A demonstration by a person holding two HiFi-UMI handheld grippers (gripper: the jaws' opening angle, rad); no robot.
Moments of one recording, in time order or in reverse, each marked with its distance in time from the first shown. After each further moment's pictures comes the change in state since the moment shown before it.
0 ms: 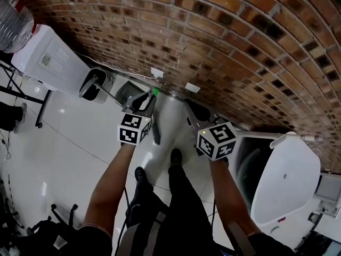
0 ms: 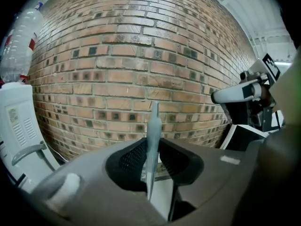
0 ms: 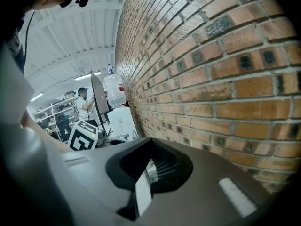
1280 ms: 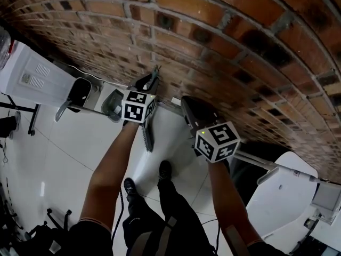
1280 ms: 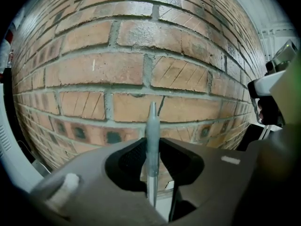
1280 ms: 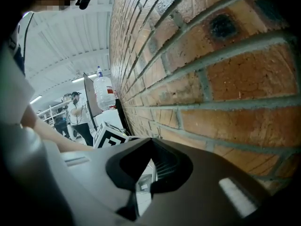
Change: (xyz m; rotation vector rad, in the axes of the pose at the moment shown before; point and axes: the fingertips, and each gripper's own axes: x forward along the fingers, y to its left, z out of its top) left arm 0.206 0.020 0.052 0.011 0.022 0.033; right arm 0.043 -0.139 0.024 0.019 -0.007 0.005
